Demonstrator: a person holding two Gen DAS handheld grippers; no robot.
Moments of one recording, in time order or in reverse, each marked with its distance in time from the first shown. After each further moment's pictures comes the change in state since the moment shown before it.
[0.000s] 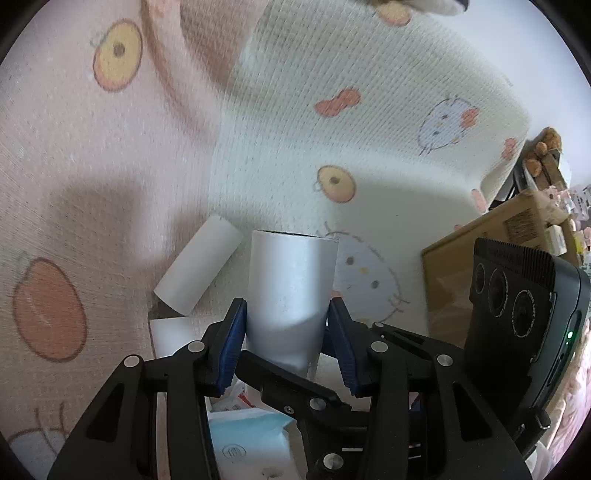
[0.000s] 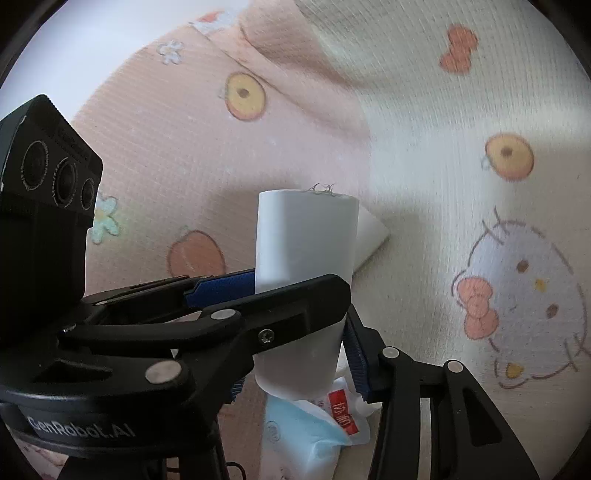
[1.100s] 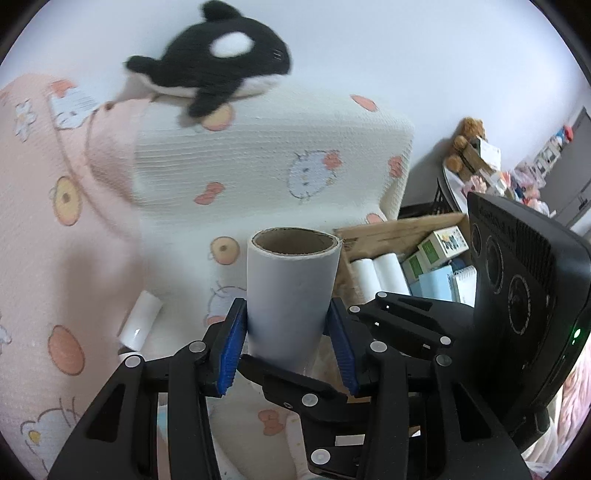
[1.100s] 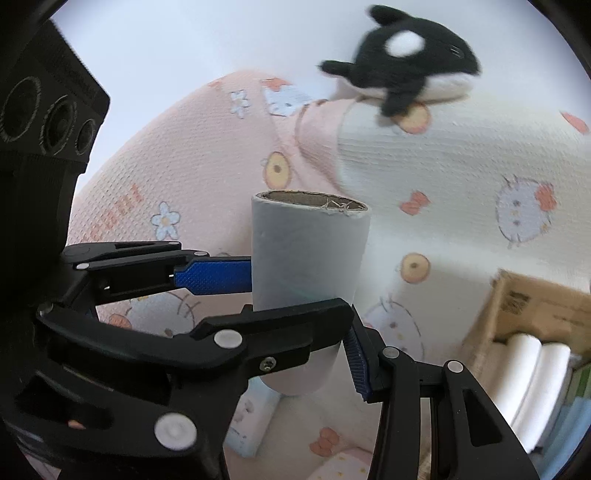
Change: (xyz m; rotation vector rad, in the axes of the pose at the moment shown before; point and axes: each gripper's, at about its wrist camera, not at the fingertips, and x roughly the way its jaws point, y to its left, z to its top) left arm -0.120 -0.147 0.022 0.192 -0.137 -0.107; right arm -0.122 0.078 0.033 -0.287 -0.048 -0.234
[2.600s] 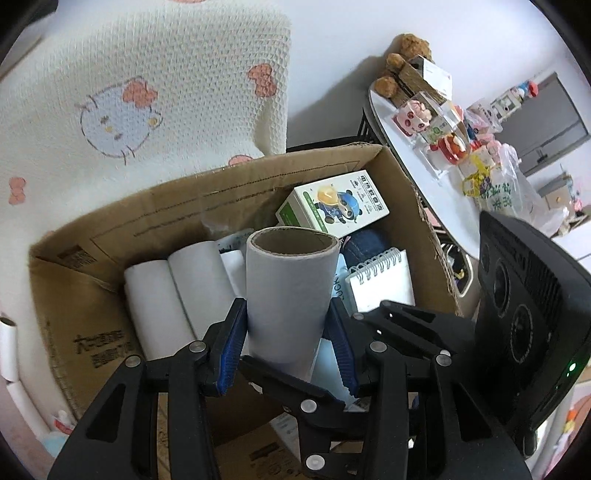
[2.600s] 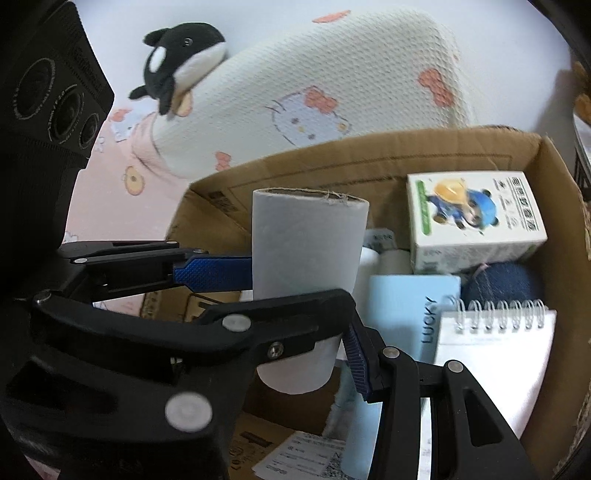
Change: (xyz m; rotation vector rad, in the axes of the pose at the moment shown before) left arm 0.147 -0.176 0.027 0.084 0.256 -0.242; right arm -0.112 -0.187 -0.072 0.317 0.079 -0.231
